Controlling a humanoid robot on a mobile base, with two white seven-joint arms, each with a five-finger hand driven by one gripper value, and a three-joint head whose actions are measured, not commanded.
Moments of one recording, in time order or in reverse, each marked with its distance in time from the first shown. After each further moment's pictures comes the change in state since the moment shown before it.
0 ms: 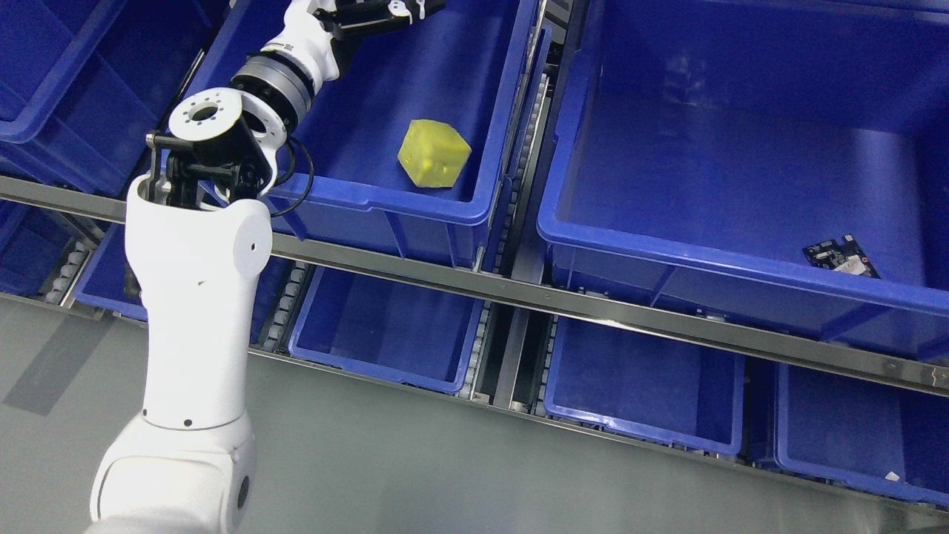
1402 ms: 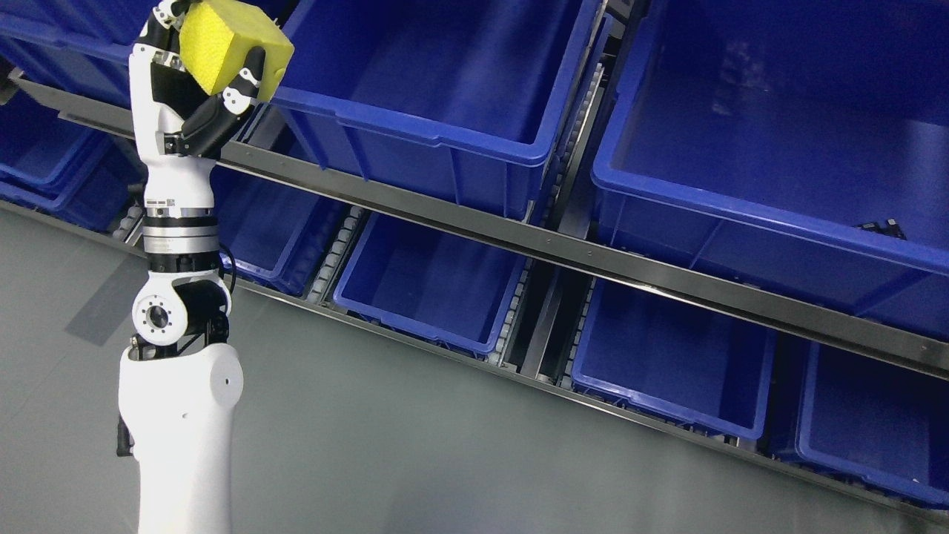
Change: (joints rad) left arm 0.398 0.000 0.205 -0.017 -0.022 -1.027 -0.113; right arm 0.000 0.000 0.000 0.000 0.000 0.000 0.000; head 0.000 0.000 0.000
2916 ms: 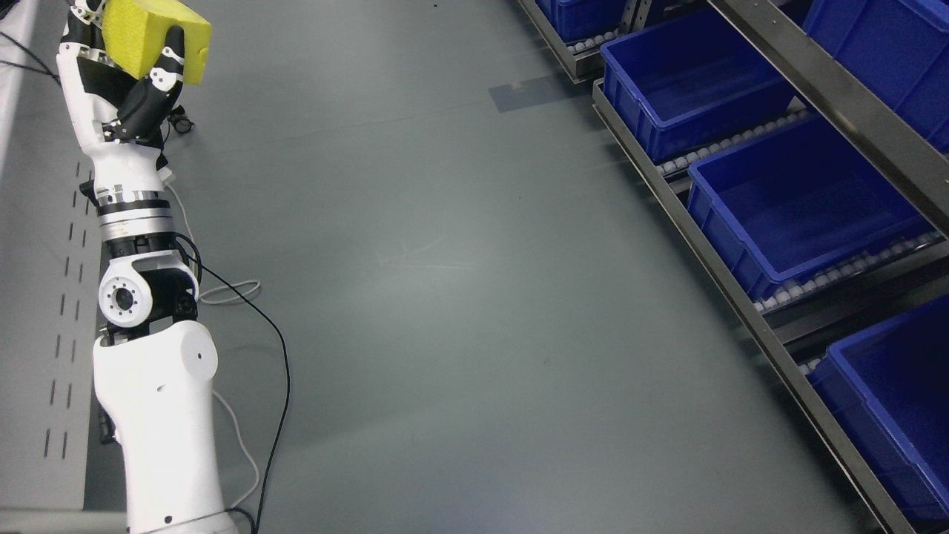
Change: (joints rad) left arm -0.078 0.000 0.164 0.160 -0.001 0.022 0.052; right arm -0.001 0.000 0.000 0.000 0.000 0.000 0.000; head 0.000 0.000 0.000
